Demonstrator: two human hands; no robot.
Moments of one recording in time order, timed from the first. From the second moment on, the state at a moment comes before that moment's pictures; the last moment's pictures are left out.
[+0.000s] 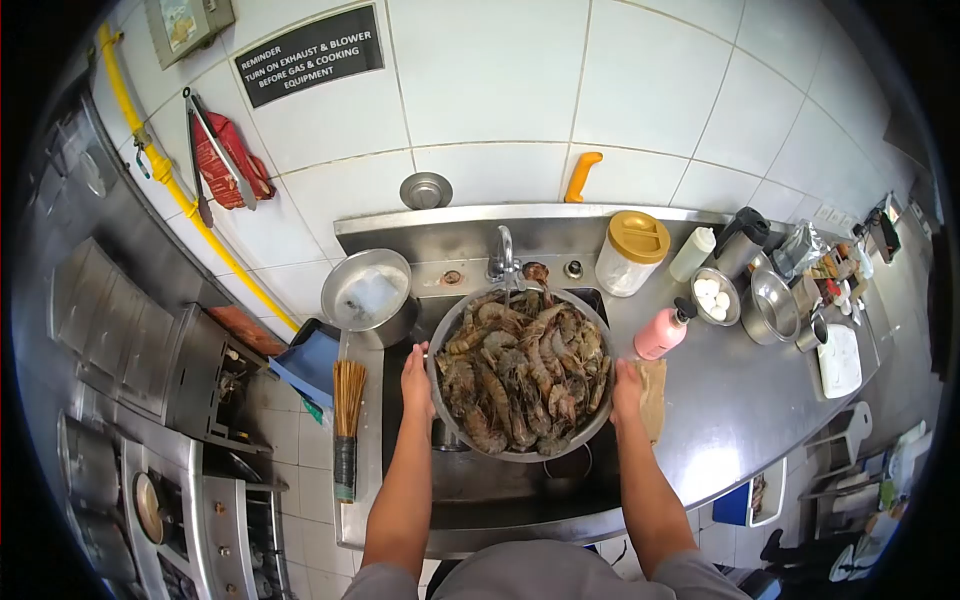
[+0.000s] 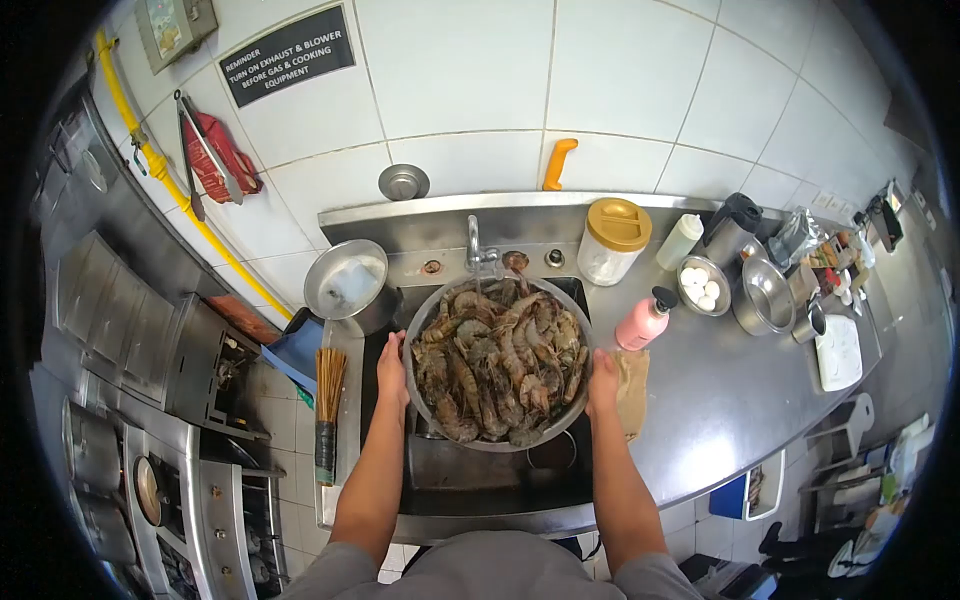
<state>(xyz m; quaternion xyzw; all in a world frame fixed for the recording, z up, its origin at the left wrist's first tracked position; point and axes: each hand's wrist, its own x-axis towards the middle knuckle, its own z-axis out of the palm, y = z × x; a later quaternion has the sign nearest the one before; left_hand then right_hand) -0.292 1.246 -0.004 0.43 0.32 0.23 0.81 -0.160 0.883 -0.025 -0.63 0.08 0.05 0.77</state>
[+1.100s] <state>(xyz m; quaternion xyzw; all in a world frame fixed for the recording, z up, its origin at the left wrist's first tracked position) -0.386 1.148 0.031 0.94 0.08 0.12 0.30 -0.332 0.792 0.006 -0.78 0.02 -0.07 0.62</state>
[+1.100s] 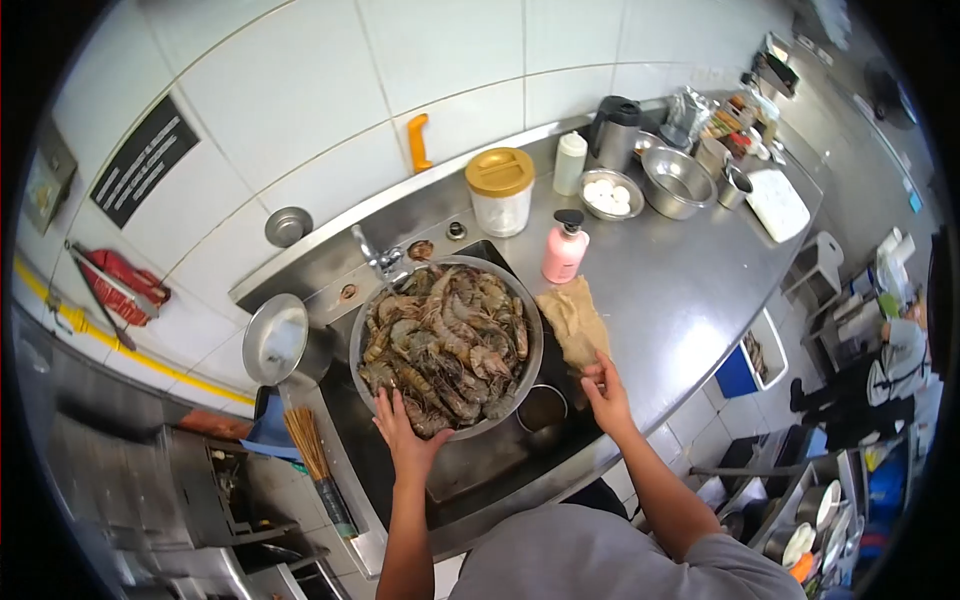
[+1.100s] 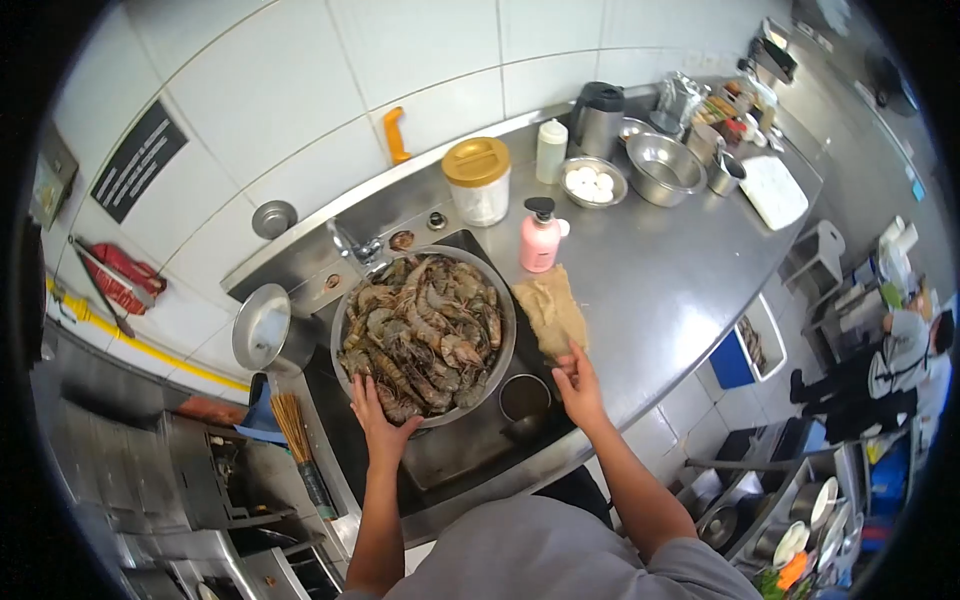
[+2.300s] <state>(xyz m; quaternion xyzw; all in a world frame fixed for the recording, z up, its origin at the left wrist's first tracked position) -0.218 1.056 0.076 0.33 -0.17 -0.01 0.93 -0.700 0.361 -0.194 -0.43 0.59 0.05 0.68</state>
